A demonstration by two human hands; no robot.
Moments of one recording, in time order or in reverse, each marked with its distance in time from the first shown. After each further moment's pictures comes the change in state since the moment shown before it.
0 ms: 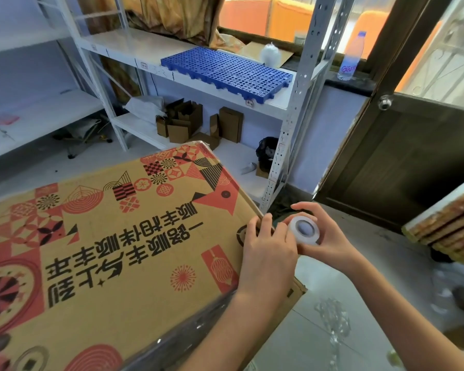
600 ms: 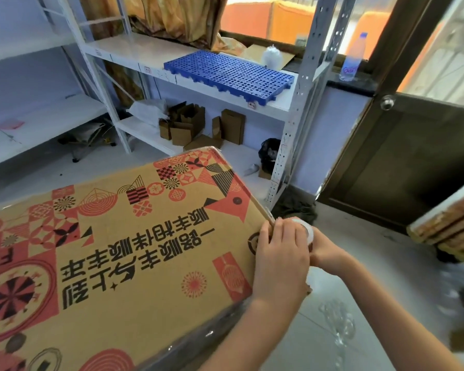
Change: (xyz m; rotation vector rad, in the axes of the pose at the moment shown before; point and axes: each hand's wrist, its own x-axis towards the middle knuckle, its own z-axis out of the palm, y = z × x) left_hand -0.006 0.017 0.003 0.036 -0.003 -0.039; right_hand 0.006 0.019 0.012 0.147 -0.182 0.195
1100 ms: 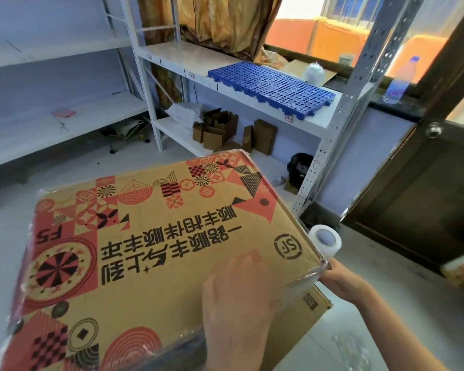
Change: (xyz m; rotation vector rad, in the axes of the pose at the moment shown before) left_hand -0.080 -0.066 -0.026 0.124 0.063 -0.298; right_hand 0.015 0.031 0.012 0.308 -0.153 0.245
